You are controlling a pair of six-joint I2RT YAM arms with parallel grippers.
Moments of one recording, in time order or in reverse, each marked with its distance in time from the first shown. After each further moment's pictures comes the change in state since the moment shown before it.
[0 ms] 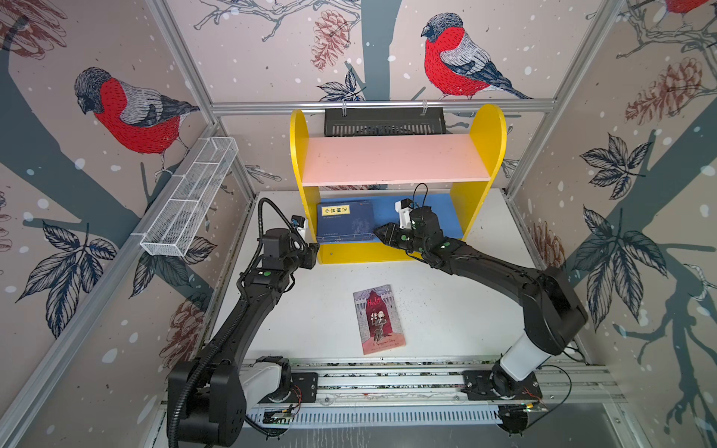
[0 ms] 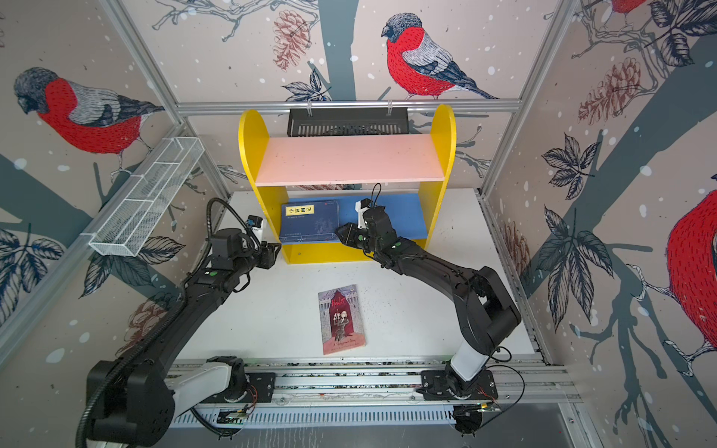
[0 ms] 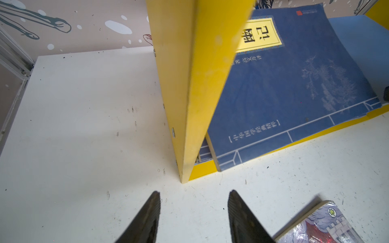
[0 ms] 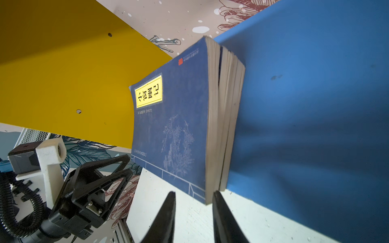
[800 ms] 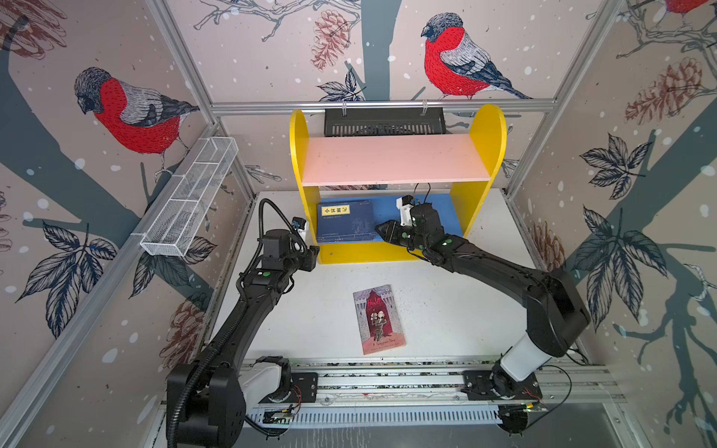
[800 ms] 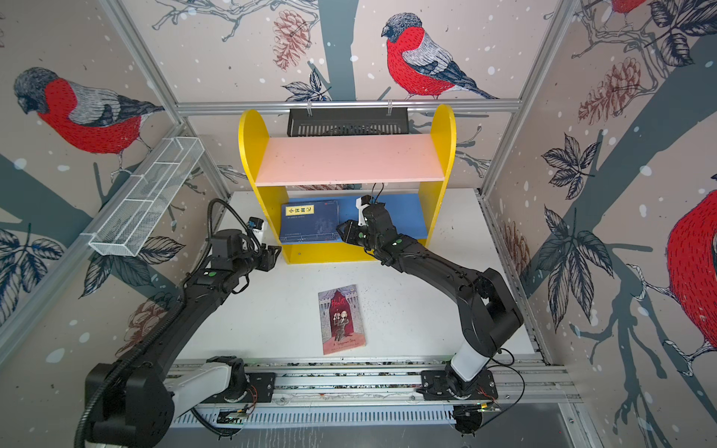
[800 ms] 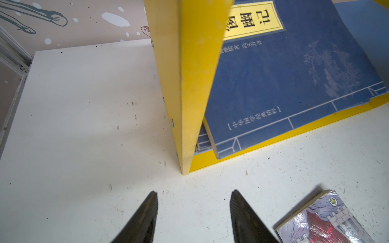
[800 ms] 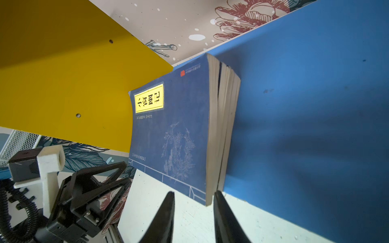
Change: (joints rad) left arm -0.002 -0.010 0.005 -0.046 -0.003 0.024; right arm 0.003 -0.006 0.045 -0.061 0.036 -0.029
